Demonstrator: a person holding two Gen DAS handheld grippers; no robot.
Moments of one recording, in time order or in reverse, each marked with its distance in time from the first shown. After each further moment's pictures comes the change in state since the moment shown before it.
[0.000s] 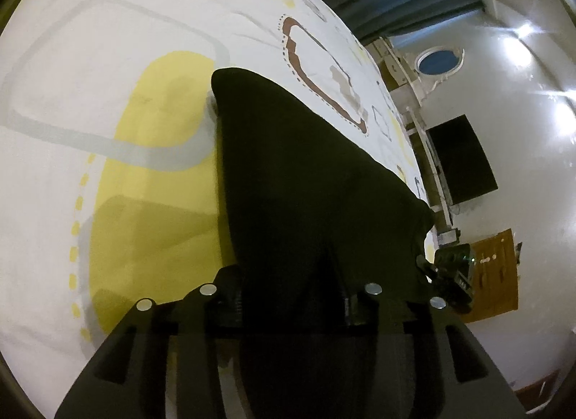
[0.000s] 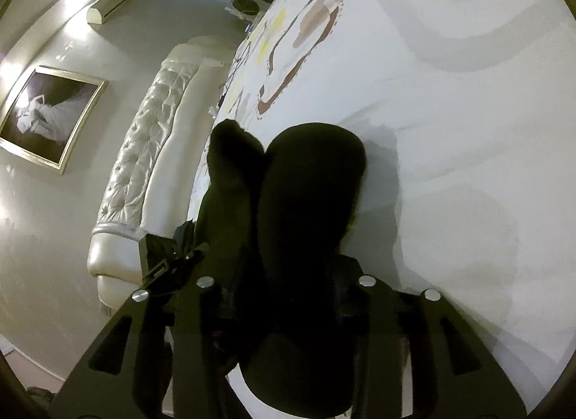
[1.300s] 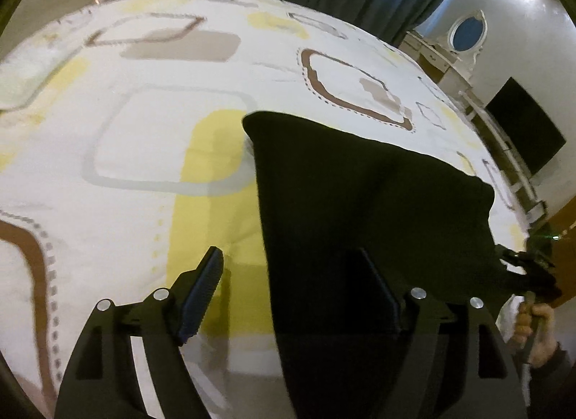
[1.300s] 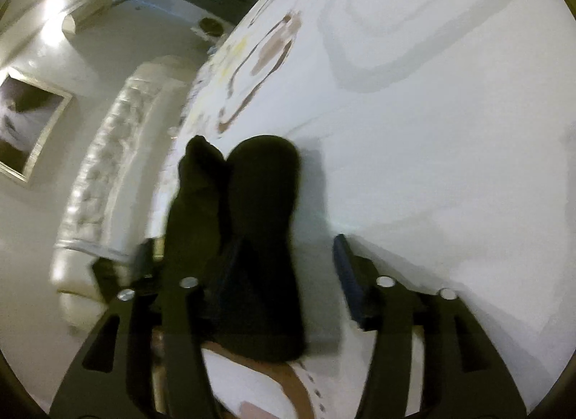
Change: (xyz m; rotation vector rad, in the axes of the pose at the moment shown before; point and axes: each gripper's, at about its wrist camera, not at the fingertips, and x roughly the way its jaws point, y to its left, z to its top) left arm -0.015 -0.046 -0.018 0.237 -0.161 0.426; right arm -0.048 0.006 -0.028 -0.022 -0.125 -0.245
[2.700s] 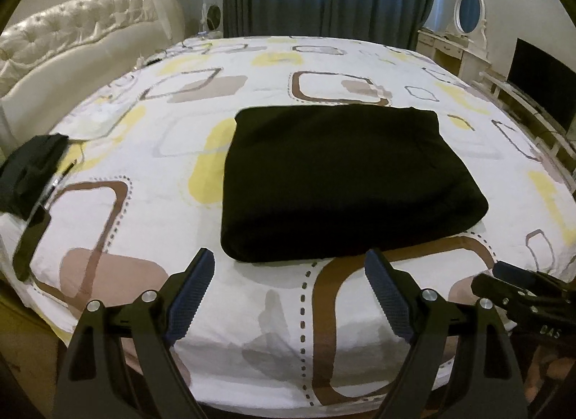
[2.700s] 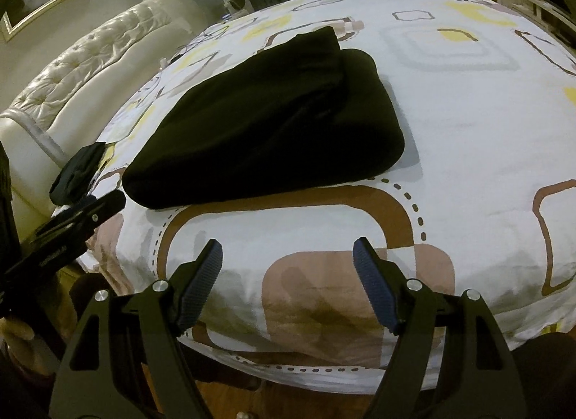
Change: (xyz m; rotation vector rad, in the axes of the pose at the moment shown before) left arm -0.085 -0.122 -0.117 0.152 -0.147 0.298; right arm -0.027 0.119 -0.172 -0.385 -0.031 -0.295
